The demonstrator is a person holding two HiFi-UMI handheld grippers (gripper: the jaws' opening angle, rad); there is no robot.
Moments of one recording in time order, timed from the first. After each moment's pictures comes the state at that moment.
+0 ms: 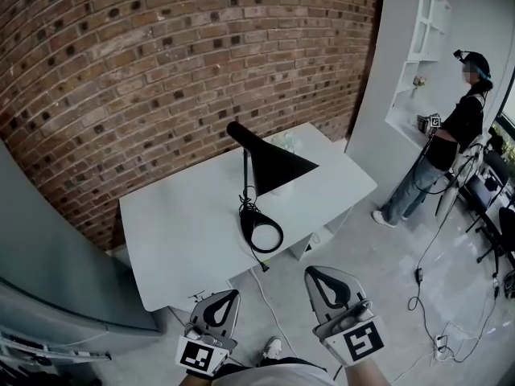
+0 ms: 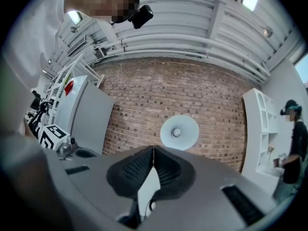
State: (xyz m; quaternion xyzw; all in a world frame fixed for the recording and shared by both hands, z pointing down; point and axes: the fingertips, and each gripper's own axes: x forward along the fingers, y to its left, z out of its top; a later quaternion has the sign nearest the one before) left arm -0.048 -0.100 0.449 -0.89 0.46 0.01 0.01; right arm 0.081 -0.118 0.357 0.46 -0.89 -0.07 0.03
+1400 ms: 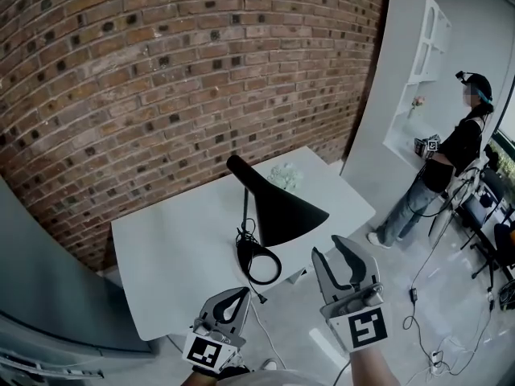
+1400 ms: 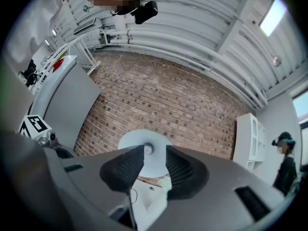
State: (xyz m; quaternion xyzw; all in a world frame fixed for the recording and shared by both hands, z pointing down) left arm -0.031 -0.204 0.425 -0.90 0.43 0.06 0.02; right arm 0.094 -0.237 0.296 0.52 -0.84 -0.16 0.05
